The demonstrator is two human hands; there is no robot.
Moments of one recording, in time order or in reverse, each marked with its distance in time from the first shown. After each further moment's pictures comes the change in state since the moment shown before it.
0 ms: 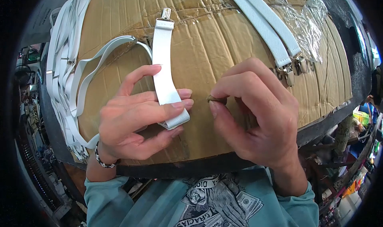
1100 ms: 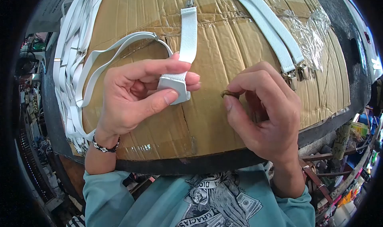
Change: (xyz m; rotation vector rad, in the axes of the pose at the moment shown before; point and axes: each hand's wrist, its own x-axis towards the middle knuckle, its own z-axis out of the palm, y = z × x) left_hand -0.001 -0.008 -0.007 -0.825 0.154 -0.423; right_hand -0.001 -0.004 0.004 0.023 0.046 0.092
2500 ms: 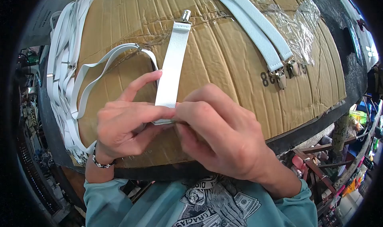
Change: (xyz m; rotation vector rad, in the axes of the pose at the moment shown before) left_hand -0.002 0.004 0.005 0.807 -0.097 0.459; right_hand 0.001 -0.018 0.022 0.036 -0.067 -0.156
